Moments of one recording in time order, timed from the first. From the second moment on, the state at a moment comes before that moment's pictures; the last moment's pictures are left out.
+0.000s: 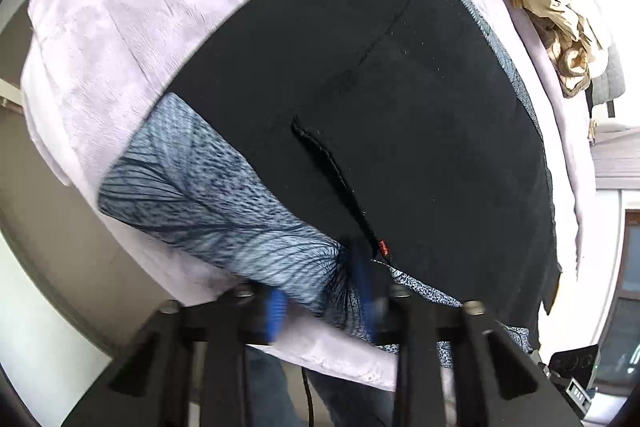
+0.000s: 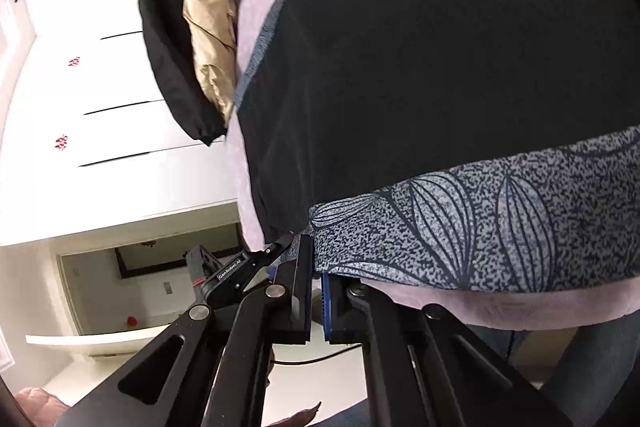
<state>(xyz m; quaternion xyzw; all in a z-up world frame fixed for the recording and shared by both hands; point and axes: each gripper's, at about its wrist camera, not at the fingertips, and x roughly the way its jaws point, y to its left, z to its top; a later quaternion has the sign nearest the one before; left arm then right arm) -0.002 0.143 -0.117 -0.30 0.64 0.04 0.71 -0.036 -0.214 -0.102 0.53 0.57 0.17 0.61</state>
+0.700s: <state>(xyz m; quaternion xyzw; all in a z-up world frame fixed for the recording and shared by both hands) 0.248 0.068 -0.059 -0.10 0.53 -0.02 0.84 0.209 -0.256 -0.081 0.40 0.56 0.19 0.70</state>
